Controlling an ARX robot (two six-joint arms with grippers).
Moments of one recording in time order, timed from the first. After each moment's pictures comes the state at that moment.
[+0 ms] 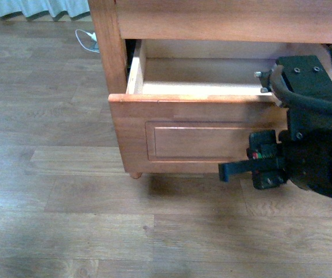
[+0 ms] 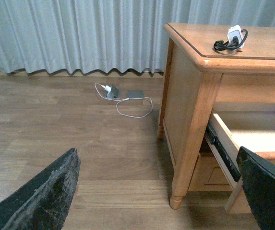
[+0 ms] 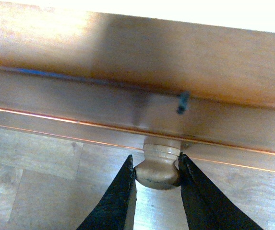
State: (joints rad) left arm 0.00 0.00 0.02 0.00 0.00 0.00; right arm 0.43 1.76 0.55 0.44 0.17 0.18
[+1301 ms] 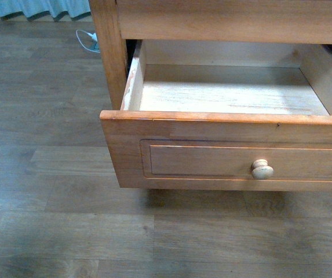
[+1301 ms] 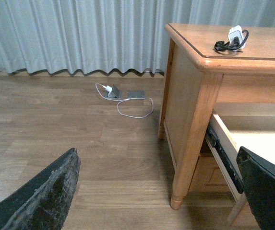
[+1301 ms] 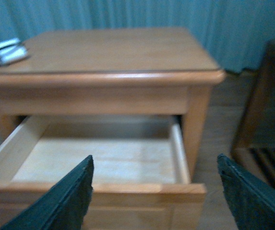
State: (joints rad) left arm 0.00 0.00 0.02 0.00 0.00 0.00; right arm 0.19 0.32 0.15 0.12 0.15 0.03
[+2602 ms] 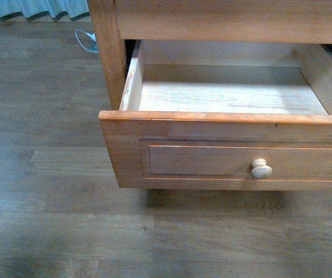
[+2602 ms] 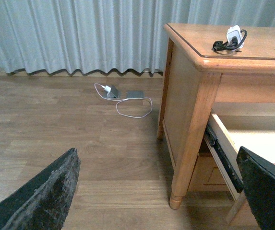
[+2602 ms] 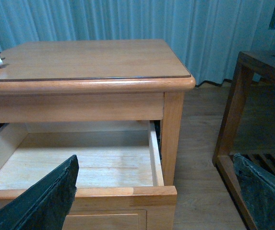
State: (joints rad) left arm 0.00 0.00 0.02 0.00 0.00 0.00; right arm 0.00 0.23 0.08 0.14 0.00 0.00
